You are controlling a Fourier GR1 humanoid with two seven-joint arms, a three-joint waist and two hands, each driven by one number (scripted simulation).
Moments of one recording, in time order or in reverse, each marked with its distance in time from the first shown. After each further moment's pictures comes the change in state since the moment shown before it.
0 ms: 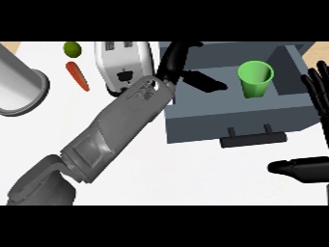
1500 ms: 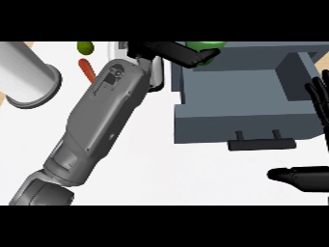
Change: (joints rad) left arm 0.114 0.001 0.592 -0.314 -0.294 -0.243 -0.049; right arm 0.067 0.024 0.009 -0.058 0.023 -0.041 0.020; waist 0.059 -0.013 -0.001
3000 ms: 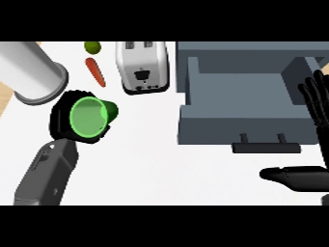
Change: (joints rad) left arm 0.596 0.140 0.381 0.153 -0.126 -0.571 -0.603; right arm 0.002 0.017 0.040 -0.015 0.025 -0.038 0.026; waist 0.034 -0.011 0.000
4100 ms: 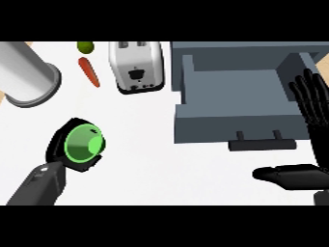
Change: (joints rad) left arm 0.036 0.086 -0.027 0.321 -0.113 -0.181 0.014; right arm -0.019 0.009 0.034 0.016 0.011 0.000 -0.019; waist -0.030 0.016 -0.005
